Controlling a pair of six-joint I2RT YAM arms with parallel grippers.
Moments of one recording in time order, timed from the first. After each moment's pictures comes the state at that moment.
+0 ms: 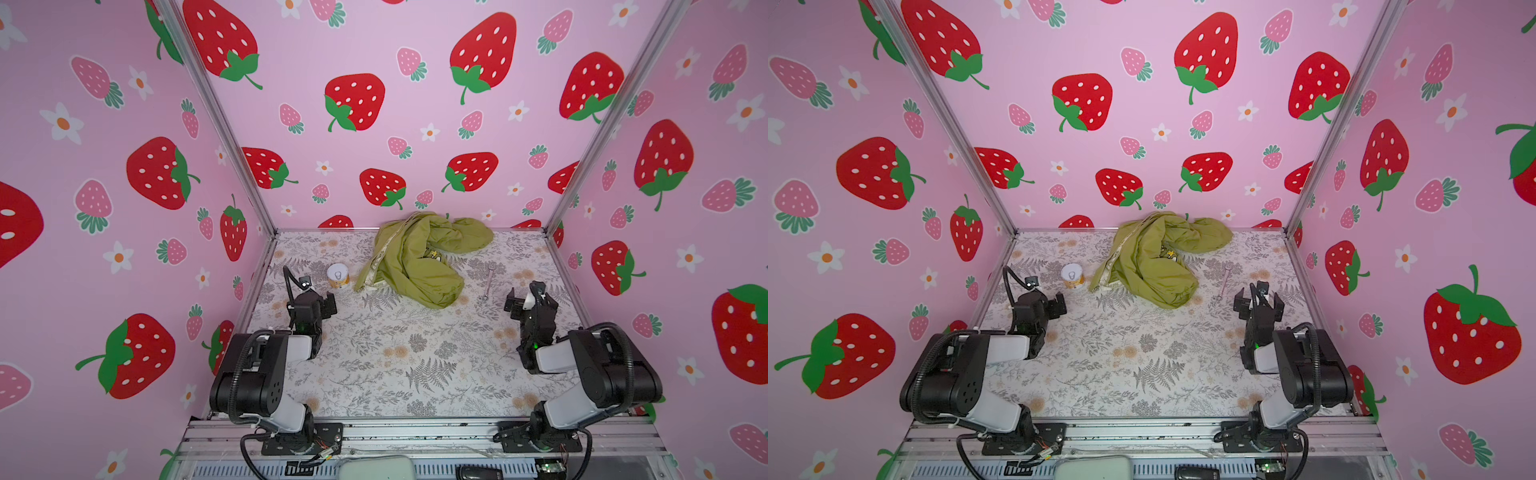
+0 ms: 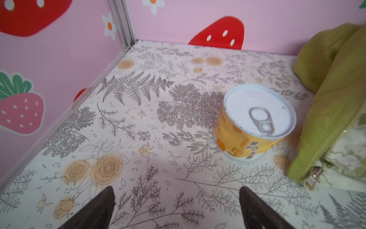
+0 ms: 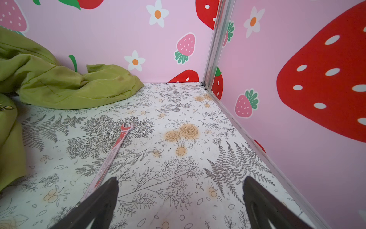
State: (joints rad) left arm -0.03 1.53 0.45 0.61 -0.26 -0.08; right arm 0.14 1.55 0.25 1.16 0.33 -0.06
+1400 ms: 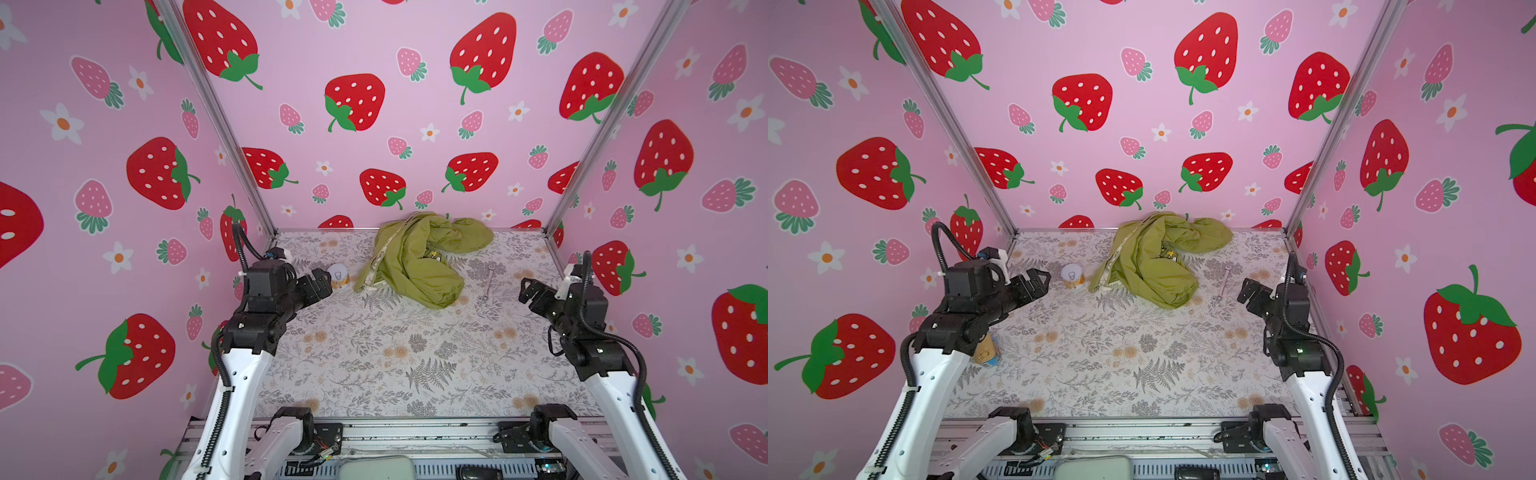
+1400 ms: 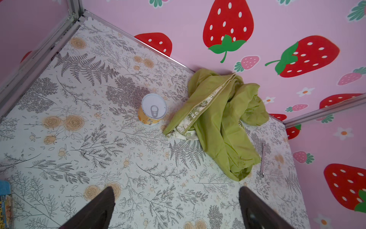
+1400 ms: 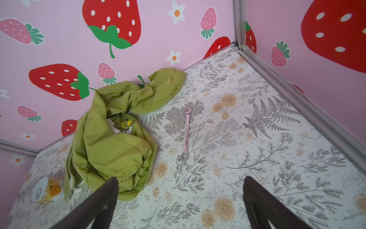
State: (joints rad) left arm -0.02 0.94 1.11 -0.76 0.15 -0.47; right arm 0.14 0.77 0.77 -0.43 0.04 0.46
